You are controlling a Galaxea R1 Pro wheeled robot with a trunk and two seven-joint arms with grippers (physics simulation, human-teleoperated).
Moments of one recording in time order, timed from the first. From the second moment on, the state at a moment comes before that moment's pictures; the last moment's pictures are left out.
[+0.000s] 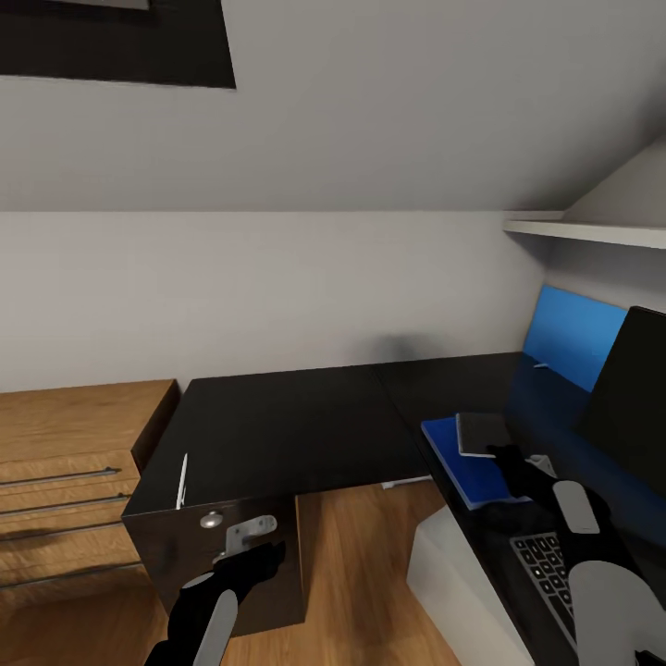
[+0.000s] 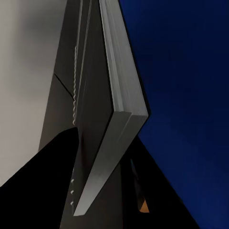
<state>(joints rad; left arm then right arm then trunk) -0.14 -0.16 -0.09 -1.40 0.34 0.64 0.31 -0.69 -0.13 -0.58 -0.76 -0.79 0.58 0.02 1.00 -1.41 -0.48</state>
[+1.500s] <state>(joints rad) -0.14 -0.16 -0.09 -1.40 0.34 0.64 0.31 -0.69 -0.13 -0.50 -0.75 -0.79 0.58 0.02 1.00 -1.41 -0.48</state>
